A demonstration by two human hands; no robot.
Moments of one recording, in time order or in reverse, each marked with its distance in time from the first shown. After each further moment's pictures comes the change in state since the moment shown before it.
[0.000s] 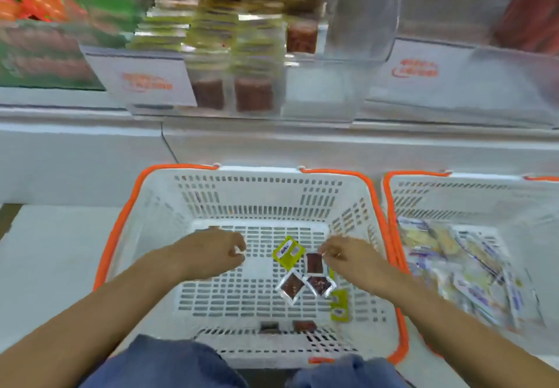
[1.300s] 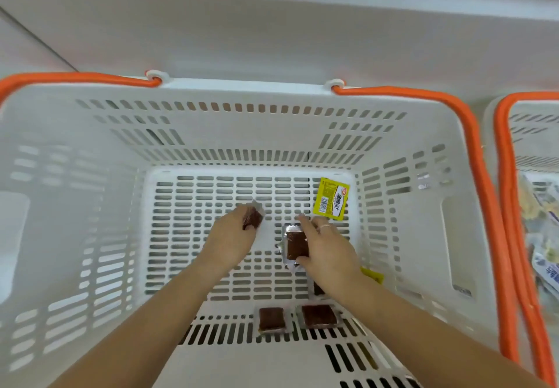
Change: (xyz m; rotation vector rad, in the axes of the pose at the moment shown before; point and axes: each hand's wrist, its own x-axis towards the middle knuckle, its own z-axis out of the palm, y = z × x) left_hand 0.165 -0.031 0.151 -0.794 0.181 -0.301; right_hand 0.131 0.065 0.155 -0.288 0.005 0.062
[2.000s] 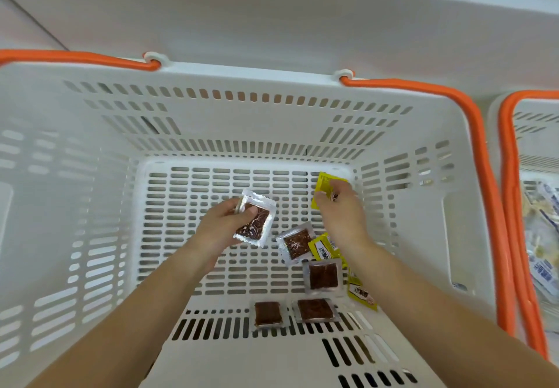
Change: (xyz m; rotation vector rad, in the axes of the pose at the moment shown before) left_hand -0.002 -0.007 -0.010 -0.683 -0.094 -0.190; right_hand 0.027 -0.003 -0.043 0.837 0.262 0.473
